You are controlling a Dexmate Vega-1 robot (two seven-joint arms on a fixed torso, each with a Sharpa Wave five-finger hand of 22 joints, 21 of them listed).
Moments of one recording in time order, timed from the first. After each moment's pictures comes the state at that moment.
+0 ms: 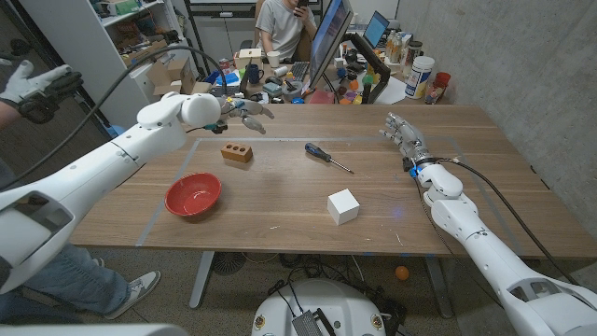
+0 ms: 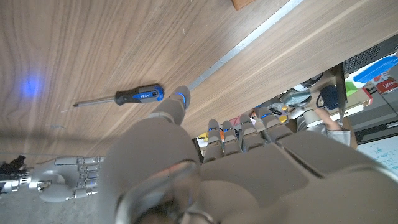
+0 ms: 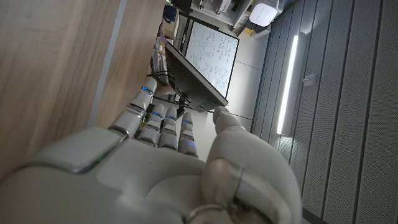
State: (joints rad) left arm 0.38 0.86 0.69 -1.66 0.56 0.06 -0.55; left_hand 0.80 0.04 0.57 -0.17 0.19 0.15 -0.01 0.20 0.19 0.03 -0.03 0.21 0.27 0.04 0.07 0.18 0.18 0.01 0.14 0.19 0.18; right arm -0.83 -0.39 -0.22 -1.25 0.53 0.29 0.10; right_hand 0.52 0.16 0.38 -0.07 0.18 0.21 0.02 0.23 0.20 0.18 0.09 0.20 0.26 0.15 0.03 0.21 0.35 0.41 0.02 0.25 0.17
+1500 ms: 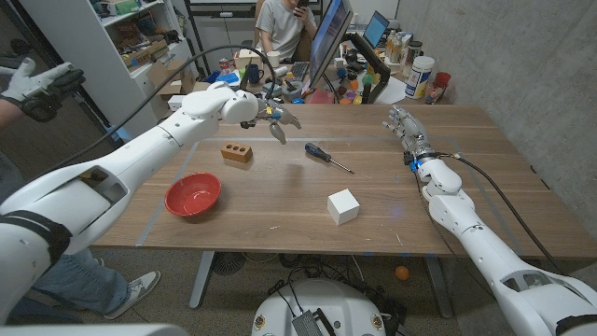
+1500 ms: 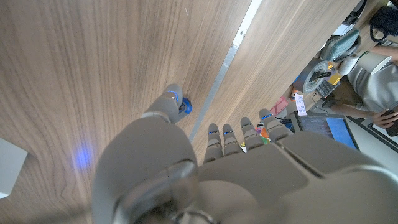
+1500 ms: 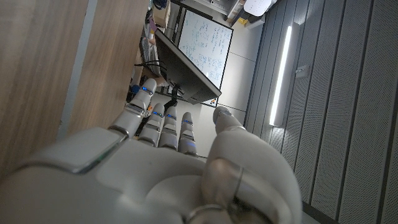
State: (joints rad) left arm 0.24 0.66 0.81 -1.47 0.90 -0.24 -0.62; left_hand 0.79 0.00 0.53 -0.16 0.18 0.08 -0.01 0.18 0.19 -0.01 -0.03 0.21 0.26 0.00 0.08 0.18 0.18 -0.02 0.14 0.19 0.18; right arm -0.80 -0.36 -0.21 -1.19 0.53 0.34 0.09; right_hand 0.52 0.16 0.38 -0.08 0.18 0.21 0.02 0.22 0.20 0.19 0.09 0.20 0.25 0.16 0.04 0.21 0.33 0.41 0.02 0.24 0.17
